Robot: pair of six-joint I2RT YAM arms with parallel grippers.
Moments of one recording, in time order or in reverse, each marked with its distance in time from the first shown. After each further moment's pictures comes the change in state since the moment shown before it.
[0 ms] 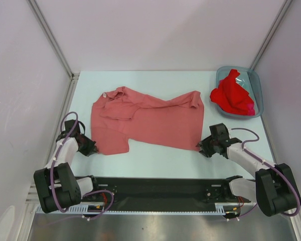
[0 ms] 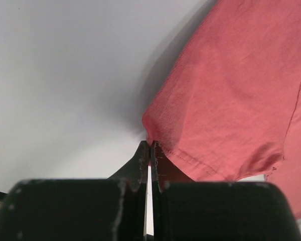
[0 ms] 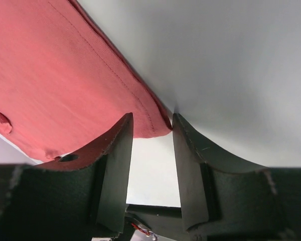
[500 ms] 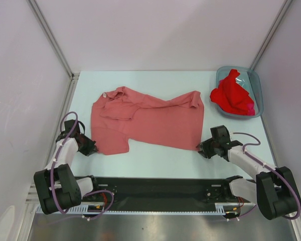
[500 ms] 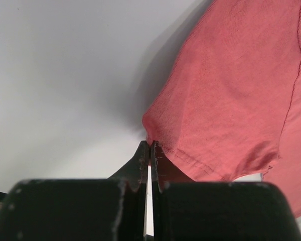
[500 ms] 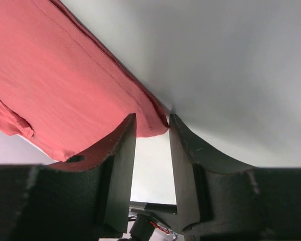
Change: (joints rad) left arm 0.000 -0.021 0.000 0.000 0.004 -0.006; right arm -0.005 -0.035 -0.043 0.014 -0.012 0.116
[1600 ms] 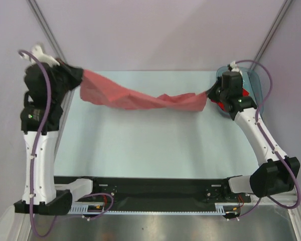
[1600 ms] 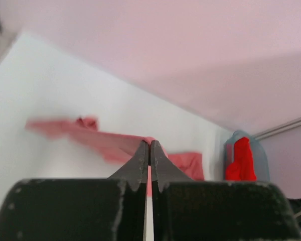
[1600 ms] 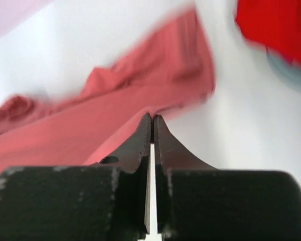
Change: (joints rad) left arm -0.342 -0.064 1.019 -0.082 -0.140 0.105; right arm -0.072 0.192 0.799 -0.106 0.116 -0.774
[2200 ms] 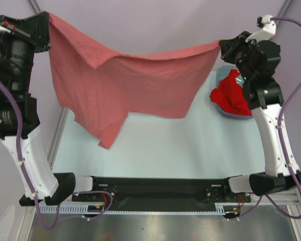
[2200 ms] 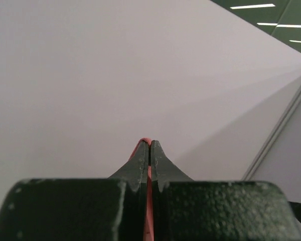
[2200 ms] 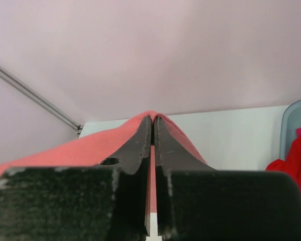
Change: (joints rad) left arm 0.094 0.251 0.738 0.203 0.186 0.139; right arm -0.022 0.052 0.581 0.125 -0.077 -0.192
